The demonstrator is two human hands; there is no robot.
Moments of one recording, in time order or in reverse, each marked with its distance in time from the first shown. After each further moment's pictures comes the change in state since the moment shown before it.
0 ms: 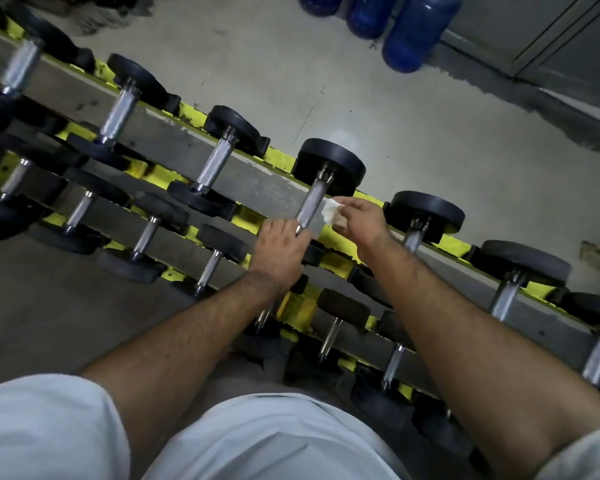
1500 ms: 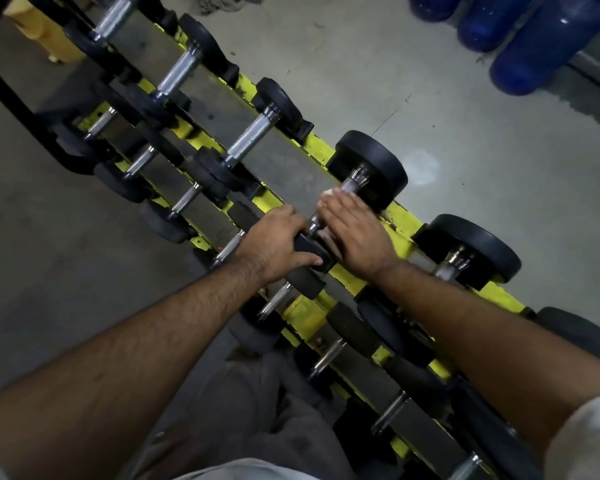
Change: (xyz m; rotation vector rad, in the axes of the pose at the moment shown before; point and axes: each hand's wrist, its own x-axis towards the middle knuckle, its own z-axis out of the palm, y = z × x) left_hand 0.000 0.008 -0.007 -0.487 0.027 -0.363; right_hand 0.075 0.045 -0.017 -1.289 -0.412 -1.511
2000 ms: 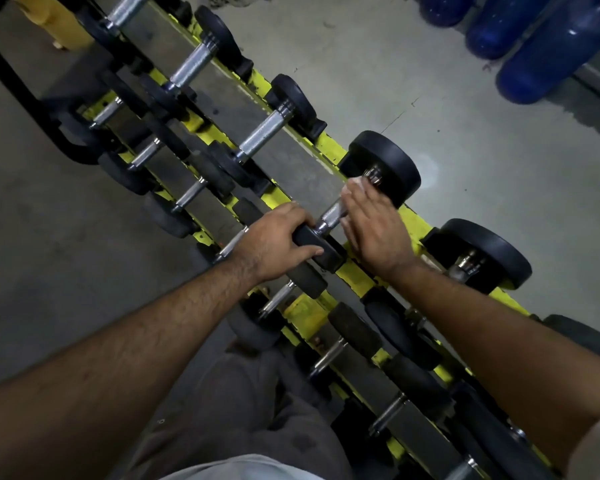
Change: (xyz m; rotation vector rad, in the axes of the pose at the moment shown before) left_hand -0.007 -0.019 -0.001 -0.162 0.080 0.044; right_hand 0.004 0.002 -0.010 -0.021 0.016 0.118
